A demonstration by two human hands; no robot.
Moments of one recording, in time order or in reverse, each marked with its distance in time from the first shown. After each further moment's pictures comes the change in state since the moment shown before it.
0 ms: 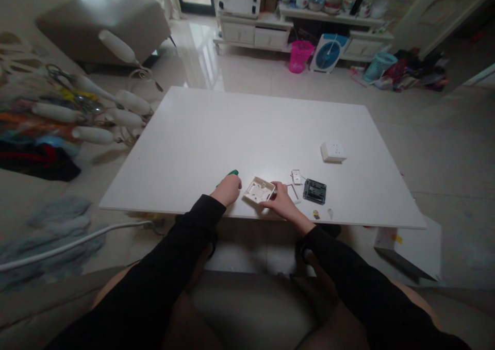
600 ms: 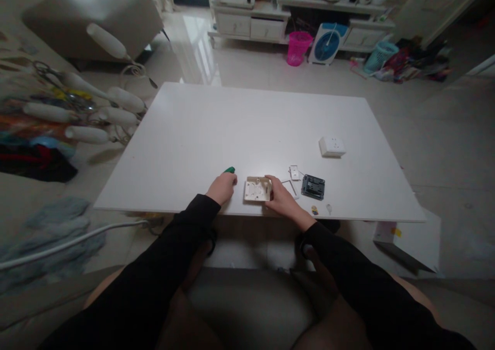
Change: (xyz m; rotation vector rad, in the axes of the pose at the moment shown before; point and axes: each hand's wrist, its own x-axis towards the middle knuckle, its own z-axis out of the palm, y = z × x) left_hand 0.000 -0.009 -0.001 0.298 -0.071 0.080; right_hand -0.001 0.004 -0.014 -0.219 -0.129 -0.346
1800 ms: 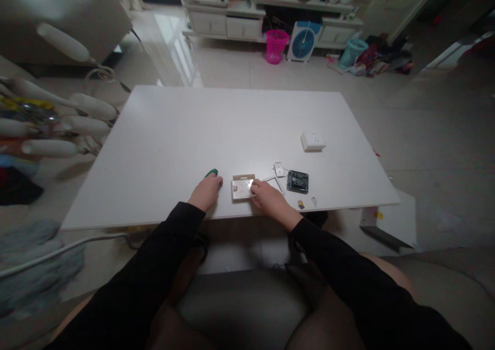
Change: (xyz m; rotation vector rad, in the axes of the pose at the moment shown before) left_hand -0.002 0.001 -0.001 0.229 -0.019 0.097; right_hand -0.008 -0.040 -0.019 -0.625 -0.173 -0.055
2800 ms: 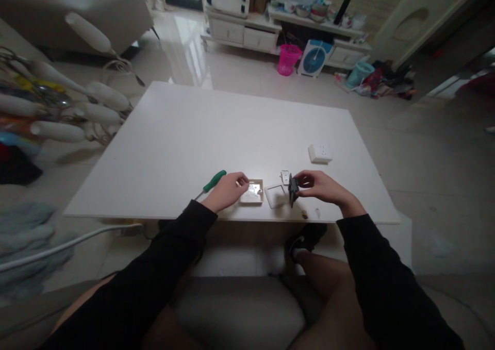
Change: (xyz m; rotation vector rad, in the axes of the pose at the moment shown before) left_hand -0.009 0.053 -0.045 -0.687 0.053 -0.007; right_hand -0.028 0.099 -0.096 0.677 -0.053 0.238
